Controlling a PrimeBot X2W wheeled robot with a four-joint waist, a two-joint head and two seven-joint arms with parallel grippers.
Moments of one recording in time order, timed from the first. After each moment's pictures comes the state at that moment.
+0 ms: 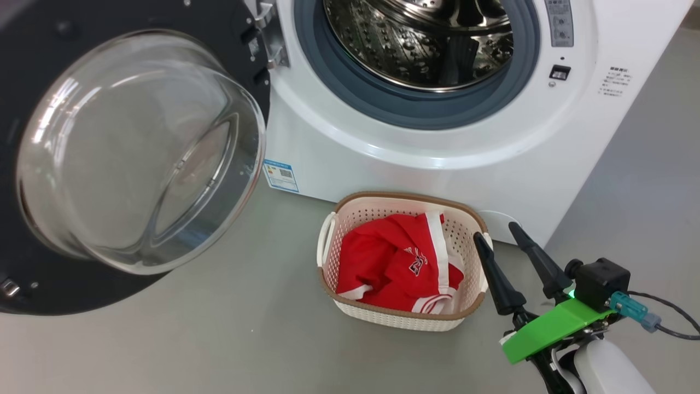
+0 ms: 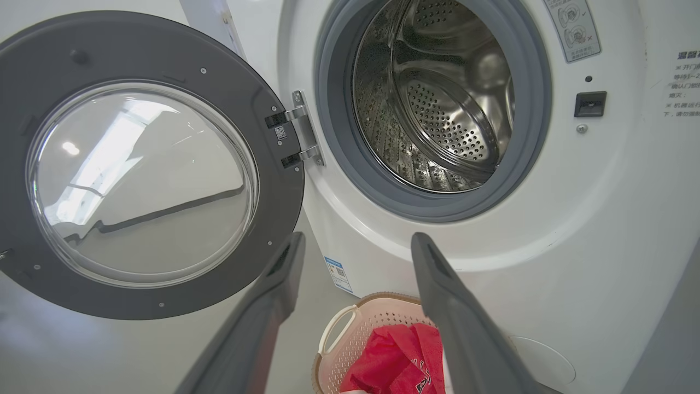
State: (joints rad) left arm -0.75 0.63 0.27 0.67 -1.28 0.11 0.34; right arm -0.24 -0.17 0.22 0.27 0.42 0.13 -0.26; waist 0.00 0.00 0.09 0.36
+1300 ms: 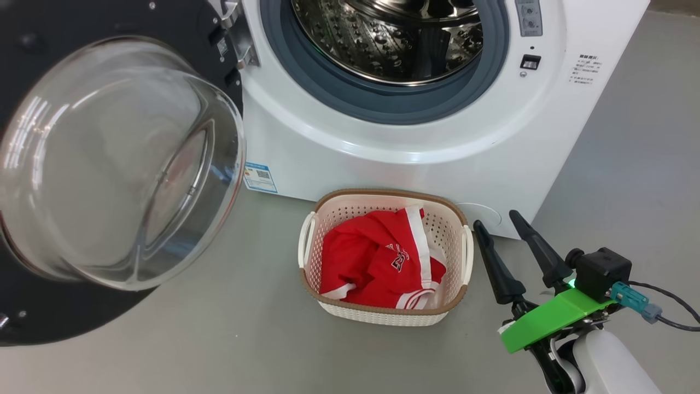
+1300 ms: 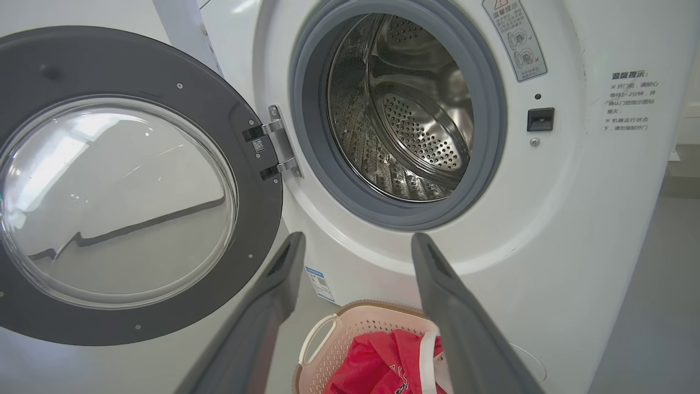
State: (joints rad) left arm -0.84 0.65 0.13 0.76 -1.33 0.05 0.78; right arm -0.27 -0.17 0.21 0.27 0.41 0.13 -0.26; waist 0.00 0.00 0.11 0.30
